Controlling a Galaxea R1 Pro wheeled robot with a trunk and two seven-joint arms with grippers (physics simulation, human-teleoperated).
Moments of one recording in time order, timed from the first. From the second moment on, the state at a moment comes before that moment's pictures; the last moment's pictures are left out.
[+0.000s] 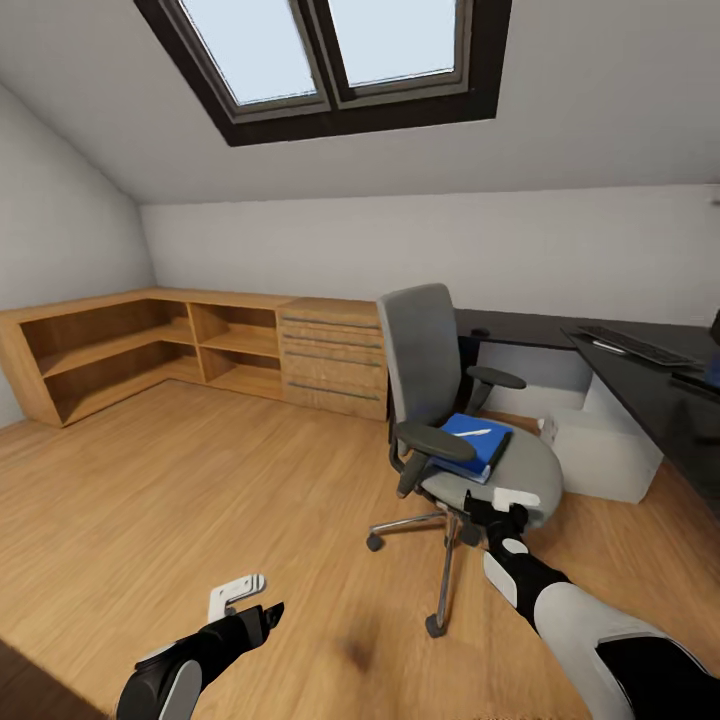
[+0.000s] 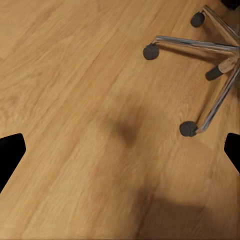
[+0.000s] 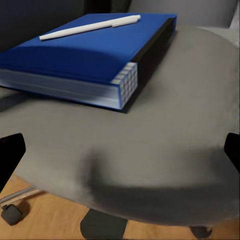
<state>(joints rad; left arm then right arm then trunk) -0.06 -0.06 0.00 -1.47 0.40 0.70 0.12 -0.84 -0.03 0.12 -0.17 -0.20 -0.34 -0.23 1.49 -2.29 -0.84</state>
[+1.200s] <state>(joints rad) -0.06 -0.05 0.00 -1.45 0.40 0.70 0.12 -0.84 -0.03 0.05 -0.16 -0.28 -0.42 -0.23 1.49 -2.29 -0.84</state>
